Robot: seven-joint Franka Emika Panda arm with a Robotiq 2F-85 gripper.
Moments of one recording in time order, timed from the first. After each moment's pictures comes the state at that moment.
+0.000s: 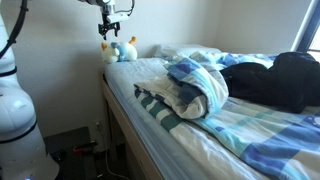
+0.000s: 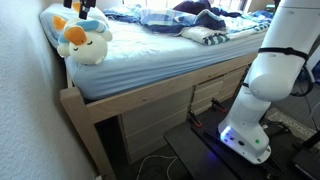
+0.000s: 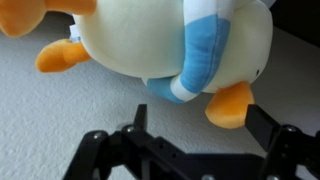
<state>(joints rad) 0.40 0.05 0.39 -1.62 0.20 2.05 -1.23</state>
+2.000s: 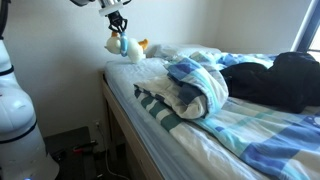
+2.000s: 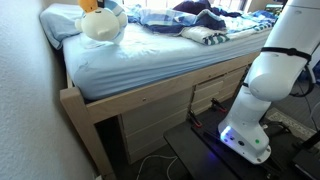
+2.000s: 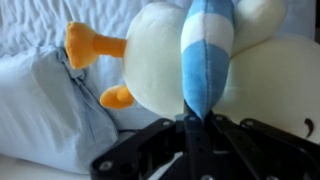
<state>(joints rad) 0.39 -0.03 0.38 -1.65 -0.32 1.98 -0.40</state>
